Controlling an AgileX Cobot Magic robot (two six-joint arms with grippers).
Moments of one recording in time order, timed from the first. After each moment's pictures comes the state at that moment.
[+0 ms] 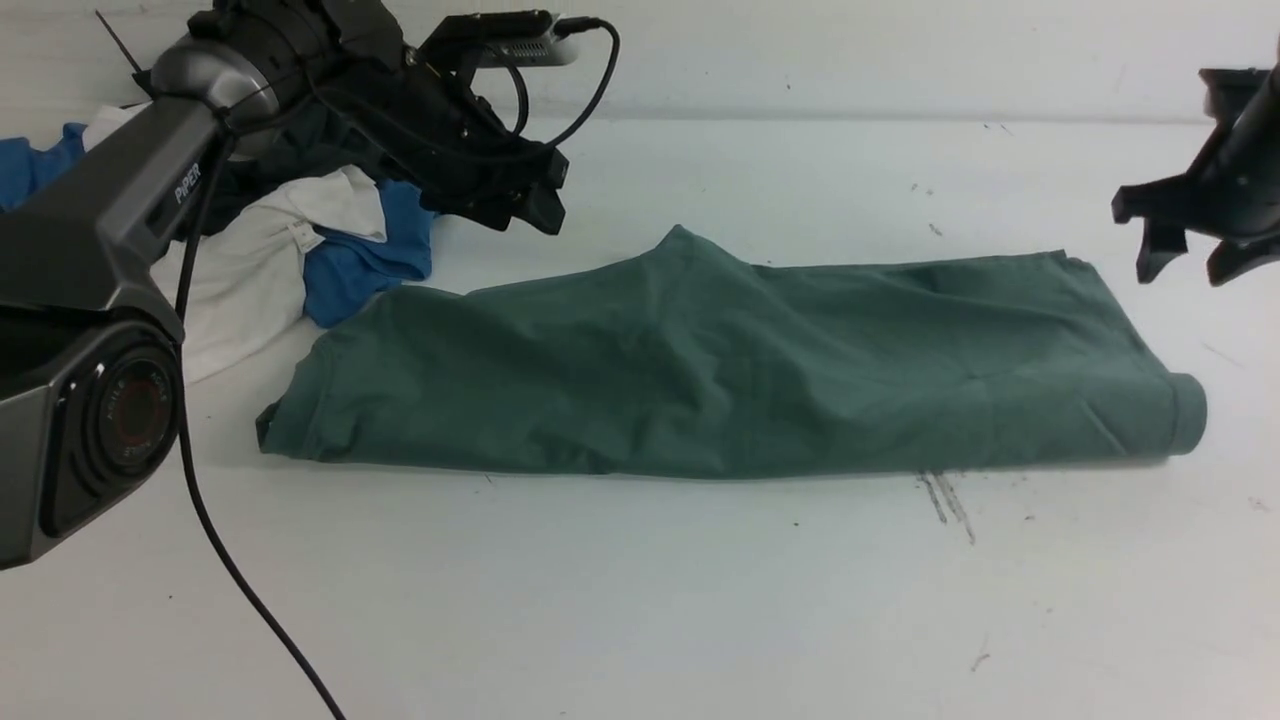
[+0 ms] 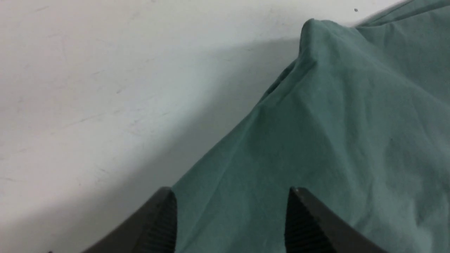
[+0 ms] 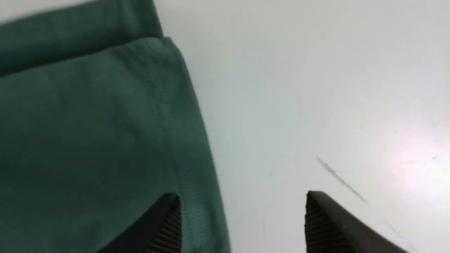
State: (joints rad) right arm -0.13 2.33 -2.18 0.01 1.24 0.00; left arm -0.16 2.39 -2.33 -0.44 1.09 0.30
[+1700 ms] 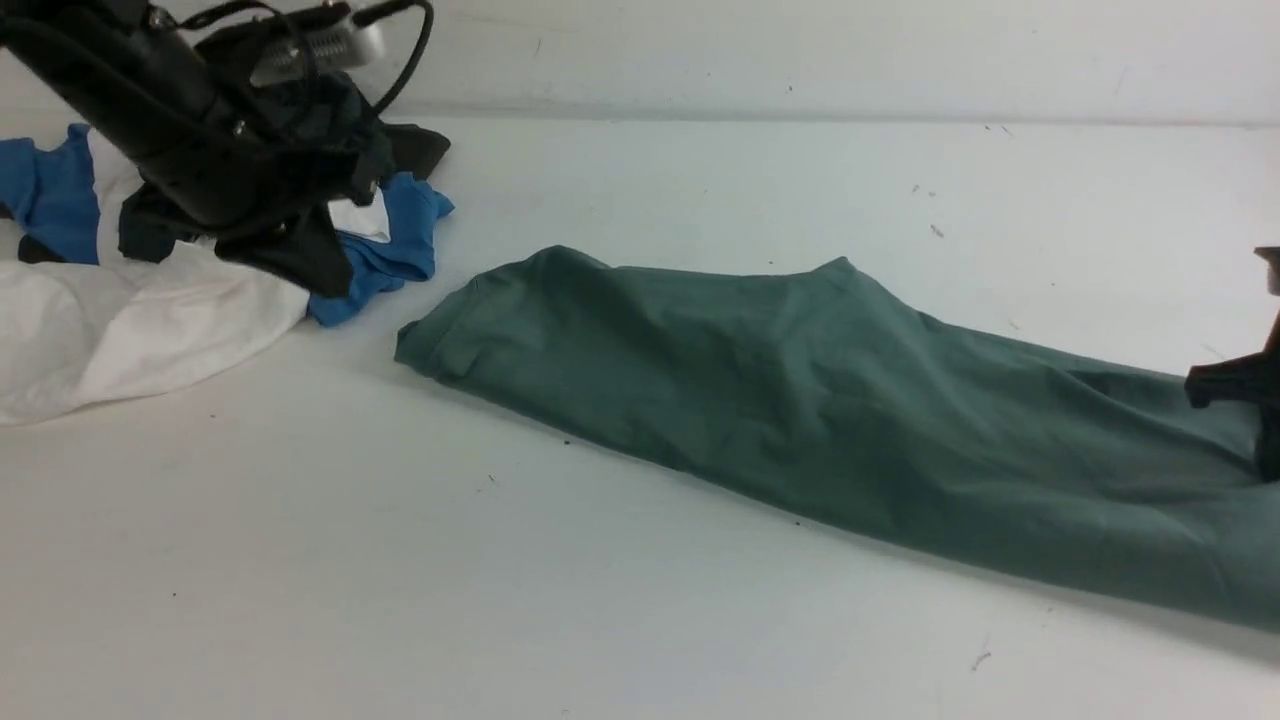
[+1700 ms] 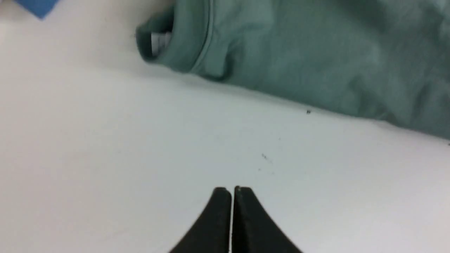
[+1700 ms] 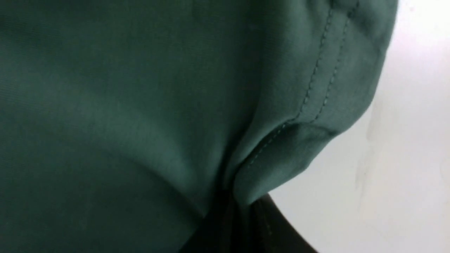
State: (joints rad) right arm -0.17 2.03 -1.52 -0.14 1.23 0.04; left arm 0.00 1.90 -1.73 -0.37 1.23 0.21
